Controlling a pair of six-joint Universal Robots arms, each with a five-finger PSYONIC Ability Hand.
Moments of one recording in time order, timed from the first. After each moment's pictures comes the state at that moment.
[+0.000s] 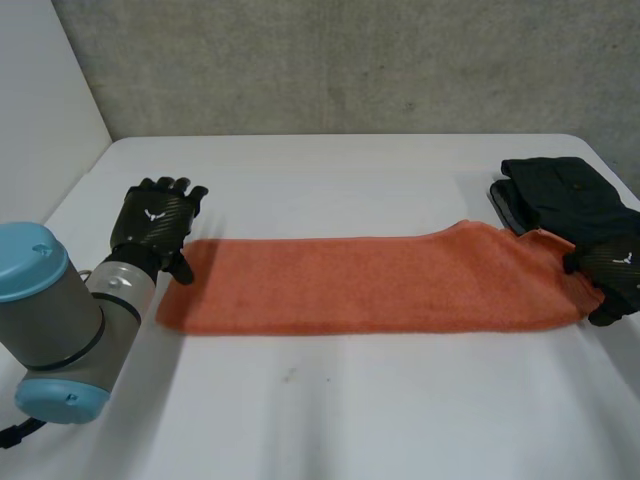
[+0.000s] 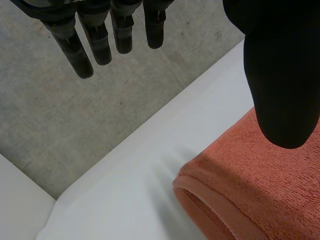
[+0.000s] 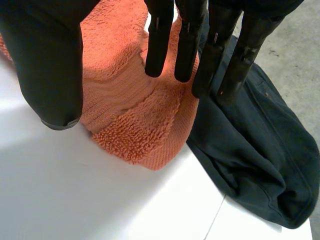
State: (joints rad) left arm 4.41 -1.93 -1.80 3.66 -1.52 3.53; right arm 1.23 -1.02 1.70 -0.22 0.84 2.28; left_hand 0.20 0.20 0.21 0.20 0.05; right_hand 0.51 0.58 0.59 0.59 0.42
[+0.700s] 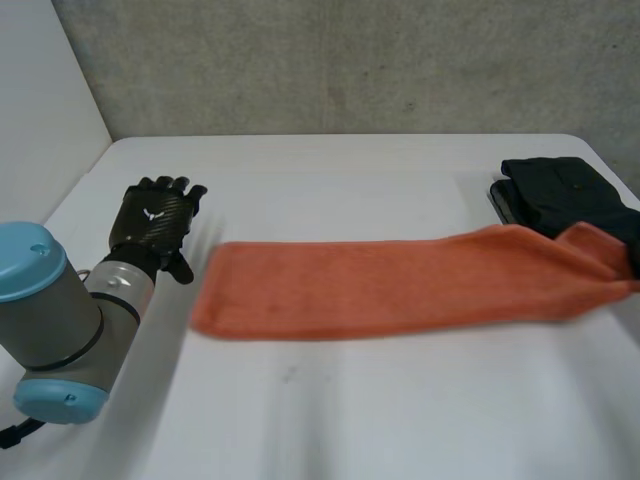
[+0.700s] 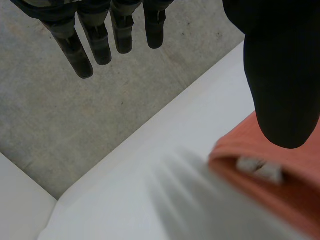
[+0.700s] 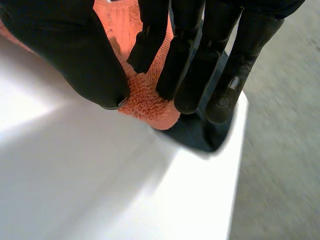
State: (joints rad) left arm 4.41 -1.92 -1.80 3.66 -1.52 3.53; right arm 1.13 -1.09 1.63 -0.11 0.96 2.27; left_hand 0.20 0.20 0.21 0.20 0.05; right_hand 0.98 1.17 1.18 1.19 0.98
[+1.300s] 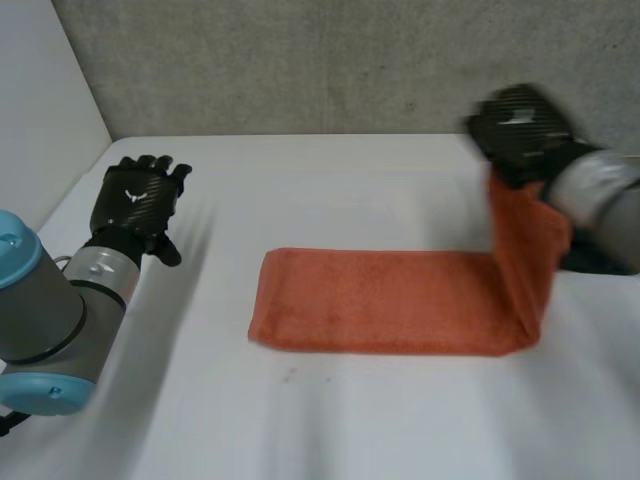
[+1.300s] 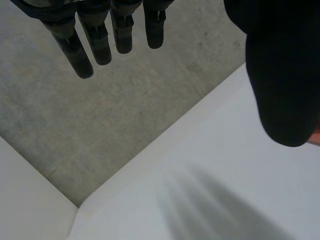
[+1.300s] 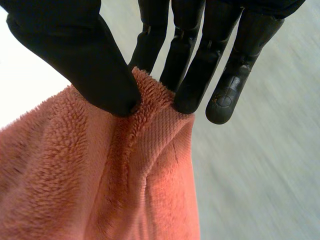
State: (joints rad) left arm 4.43 -1.85 -1.80 3.66 -1.53 3.53; right arm 1.79 -1.23 1.33 -0.10 1.08 2.48; left_hand 0.20 0.20 0.21 0.20 0.05; right_hand 0.98 1.17 1.18 1.19 0.99
